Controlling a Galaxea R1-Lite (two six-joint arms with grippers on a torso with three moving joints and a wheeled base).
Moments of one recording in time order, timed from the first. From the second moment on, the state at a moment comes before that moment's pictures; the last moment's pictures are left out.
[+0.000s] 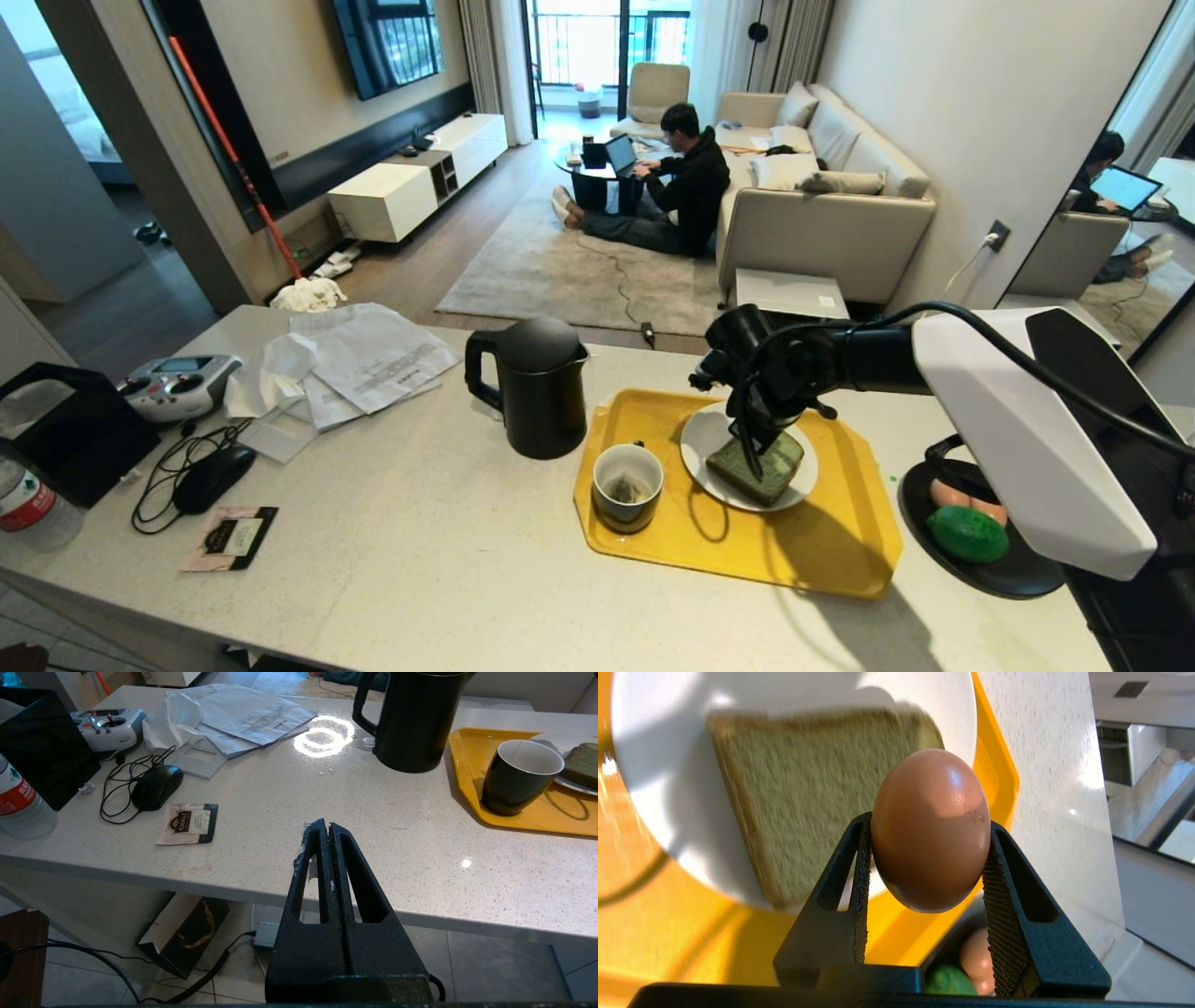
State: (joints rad) left arm 0.01 0.00 0.00 -0.01 0.00 0.00; right arm 0.41 2.48 -2.00 0.50 -0.53 -0.43
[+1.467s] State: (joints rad) left arm 0.01 0.00 0.00 -0.01 0.00 0.00; right arm 0.39 2.59 -2.00 0.42 -0.51 -0.37
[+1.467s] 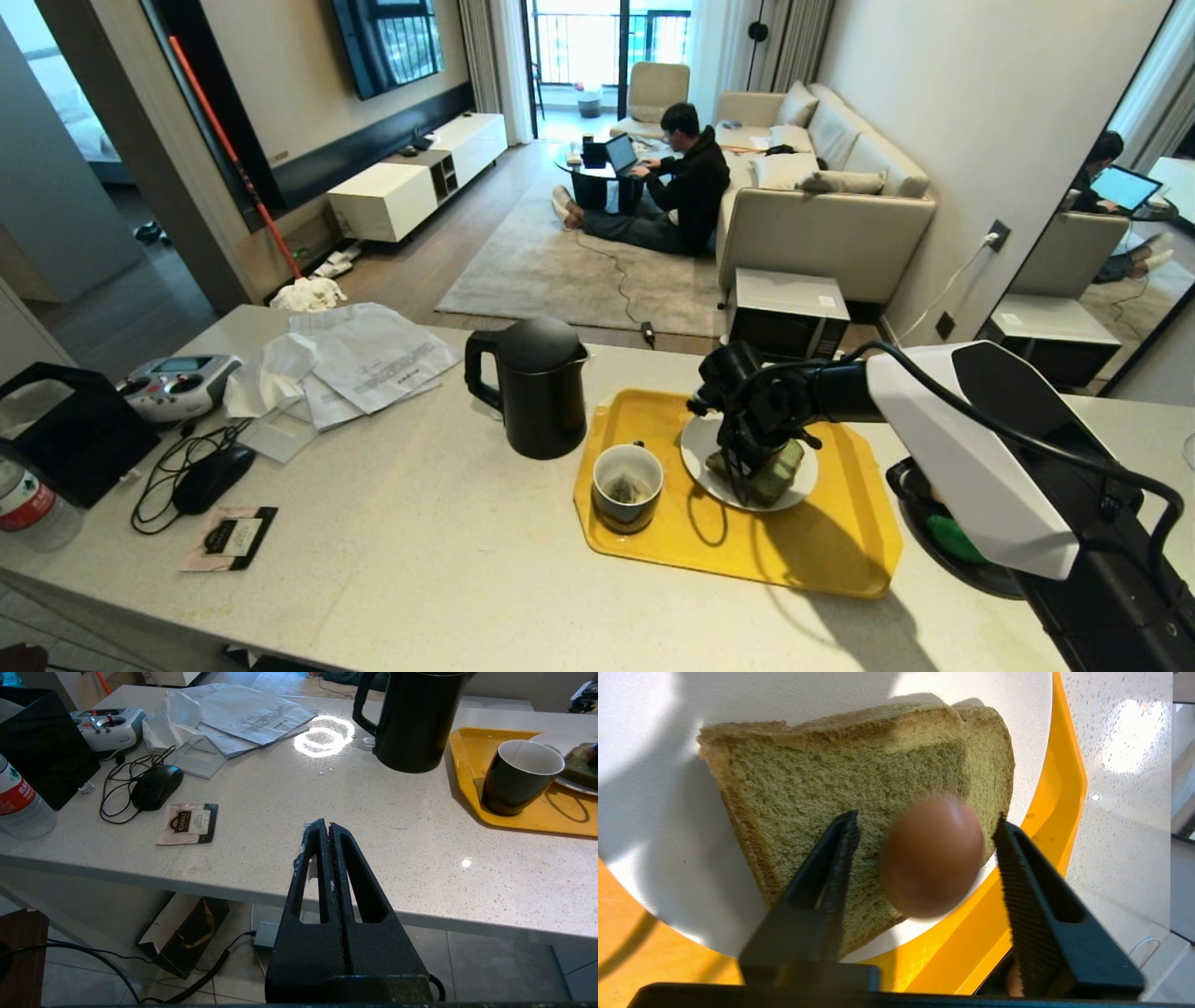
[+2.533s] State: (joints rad) left arm 0.01 0.00 0.00 -0.01 0.00 0.00; right arm 0.39 2.44 -1.99 0.41 -0.43 -0.31
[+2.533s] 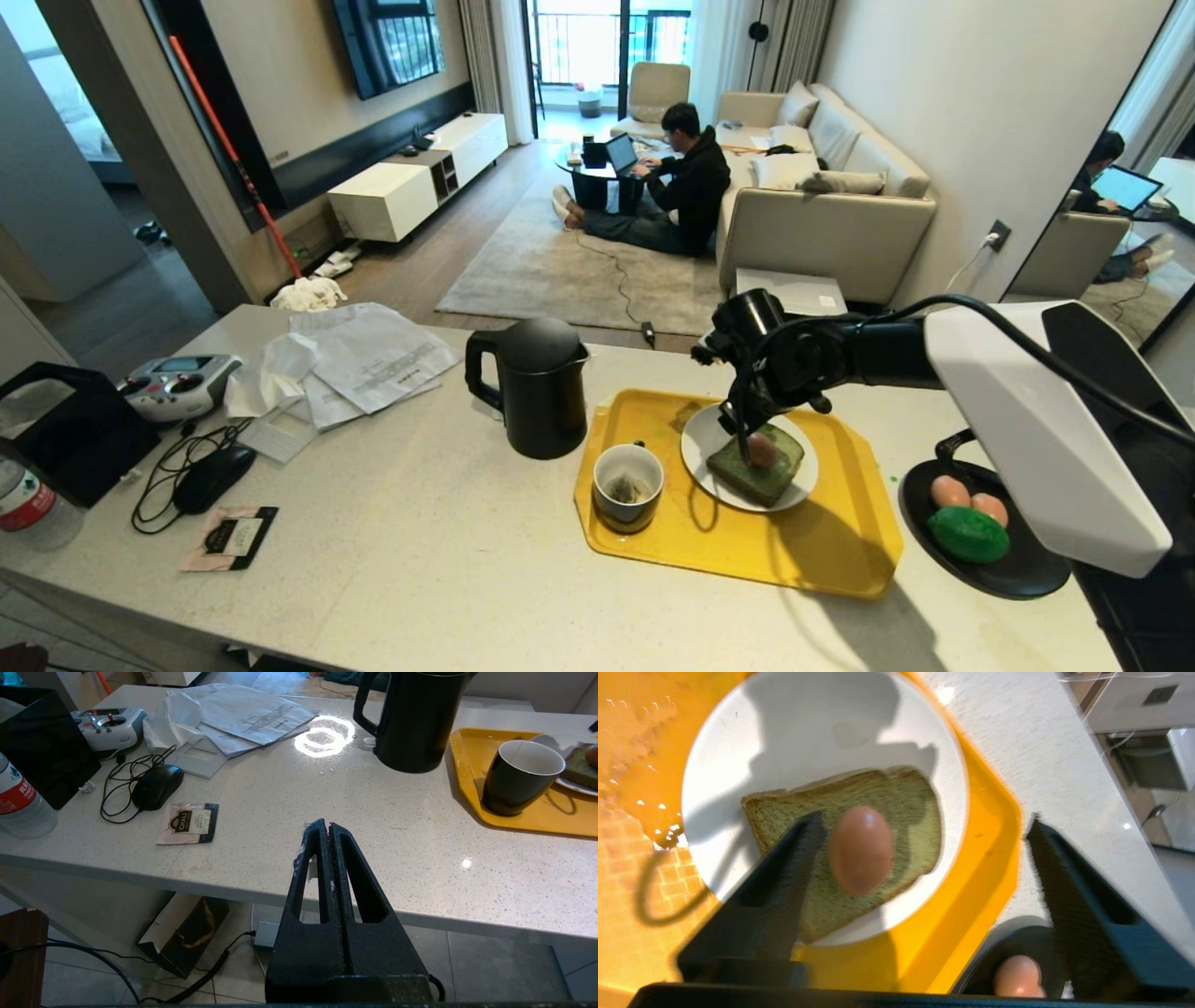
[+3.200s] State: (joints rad) left arm 0.01 0.00 0.00 -0.01 0.00 0.00; right arm 0.37 2.06 -1.90 0.41 -0.36 -0.16
